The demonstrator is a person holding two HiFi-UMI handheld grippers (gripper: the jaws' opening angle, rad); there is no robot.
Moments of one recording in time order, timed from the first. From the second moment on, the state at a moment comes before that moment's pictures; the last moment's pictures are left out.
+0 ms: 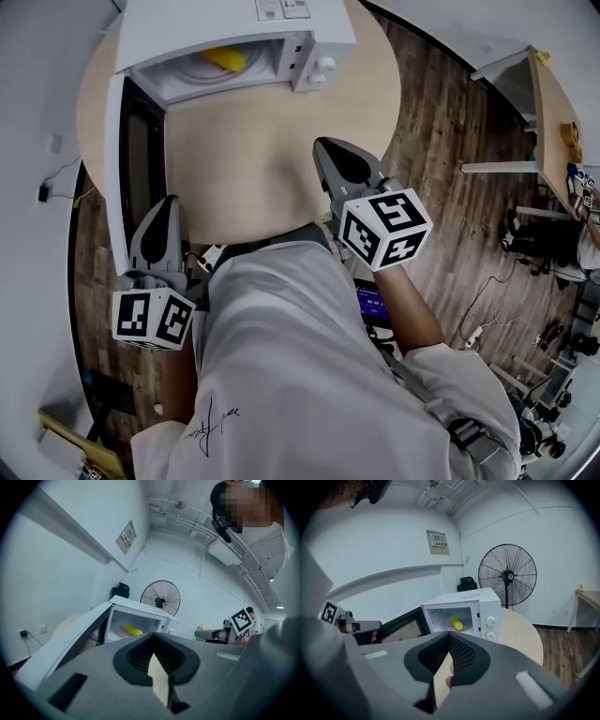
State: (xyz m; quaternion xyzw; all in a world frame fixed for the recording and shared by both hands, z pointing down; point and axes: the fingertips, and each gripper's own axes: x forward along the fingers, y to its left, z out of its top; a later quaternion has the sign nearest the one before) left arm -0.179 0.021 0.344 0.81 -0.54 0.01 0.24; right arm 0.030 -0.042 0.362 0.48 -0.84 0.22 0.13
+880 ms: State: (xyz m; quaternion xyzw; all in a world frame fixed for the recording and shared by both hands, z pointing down) left arm -0.179 0.020 0.342 0.80 -0.56 0.03 0.23; right arm 0.055 -0.014 0.359 0.47 -0.85 0.19 0.16
